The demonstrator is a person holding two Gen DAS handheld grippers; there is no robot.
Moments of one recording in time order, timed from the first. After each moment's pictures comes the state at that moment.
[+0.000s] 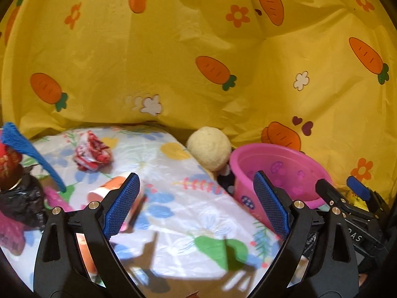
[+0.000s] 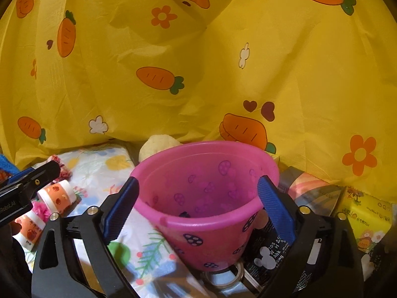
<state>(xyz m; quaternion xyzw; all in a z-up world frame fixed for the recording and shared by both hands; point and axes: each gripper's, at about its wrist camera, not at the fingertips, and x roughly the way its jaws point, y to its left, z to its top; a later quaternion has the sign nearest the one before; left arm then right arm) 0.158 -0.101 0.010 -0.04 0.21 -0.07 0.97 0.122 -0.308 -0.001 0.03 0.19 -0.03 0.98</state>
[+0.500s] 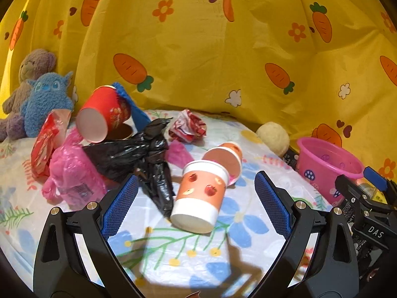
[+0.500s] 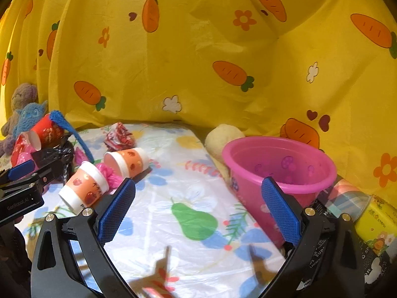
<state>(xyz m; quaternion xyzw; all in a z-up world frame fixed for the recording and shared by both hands) 0.068 0.019 -0.012 -0.07 0.22 0.05 0.97 0.079 -0.196 -0.010 -0.03 0.21 0.09 0.97</state>
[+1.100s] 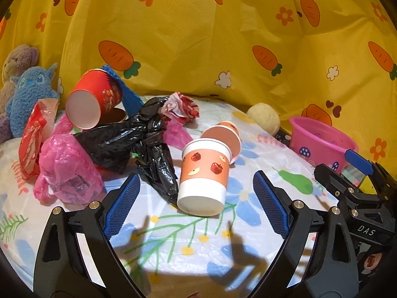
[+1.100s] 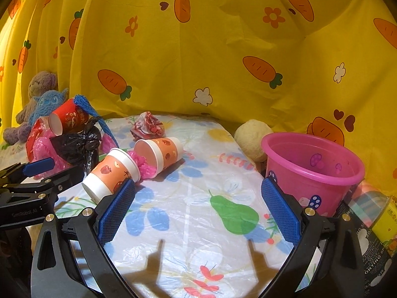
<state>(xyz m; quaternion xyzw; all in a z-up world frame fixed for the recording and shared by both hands) 0.079 0.027 -0.029 -0.04 0.26 -0.01 0.96 0.076 -0.166 -0.025 -0.04 0.21 0.13 0.97</state>
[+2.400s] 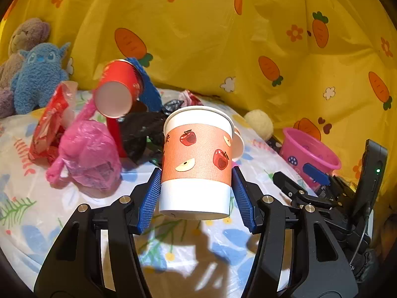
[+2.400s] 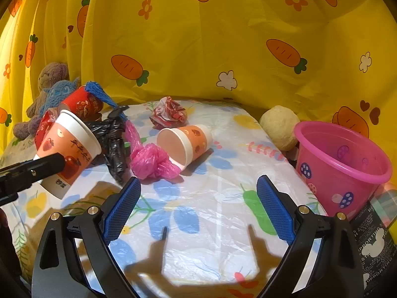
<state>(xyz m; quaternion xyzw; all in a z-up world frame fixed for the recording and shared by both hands) 0.037 0.077 -0.008 -0.12 0.26 -0.02 0.96 0.096 -0.127 -0.031 -0.03 0.26 0.19 0.95</state>
